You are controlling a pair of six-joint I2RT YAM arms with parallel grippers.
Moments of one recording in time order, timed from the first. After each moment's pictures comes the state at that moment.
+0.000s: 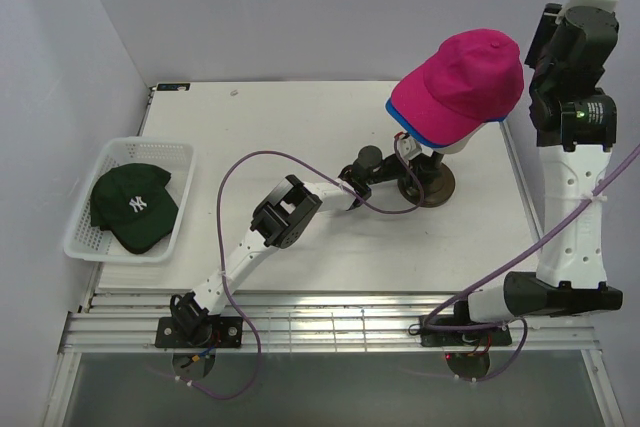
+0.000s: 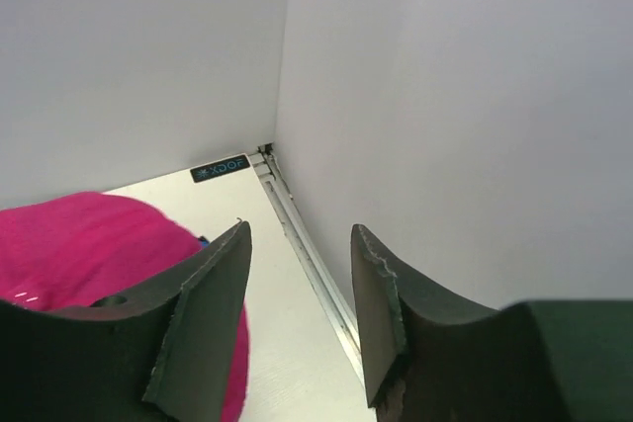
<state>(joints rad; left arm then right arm) -0.85 2.72 1.97 0.95 0.55 -0.14 0.09 1.41 2.02 -0.68 0.49 -0.13</state>
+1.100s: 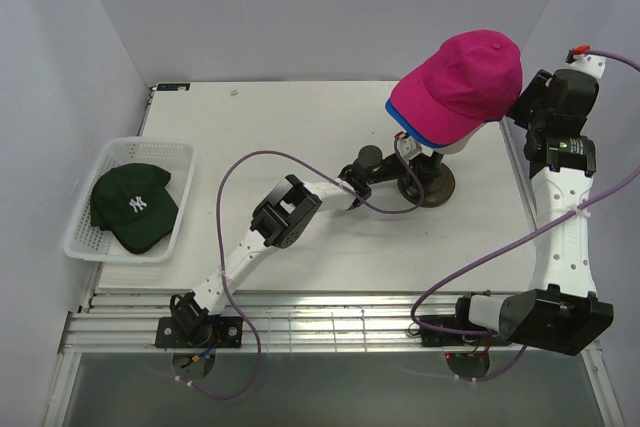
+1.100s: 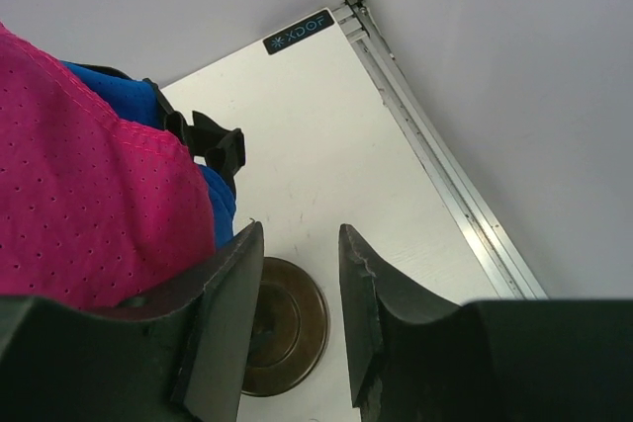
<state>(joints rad) -0.85 2.72 1.97 0.94 0.55 -0.14 -0.17 1.23 1.41 -0.51 0.12 0.26</state>
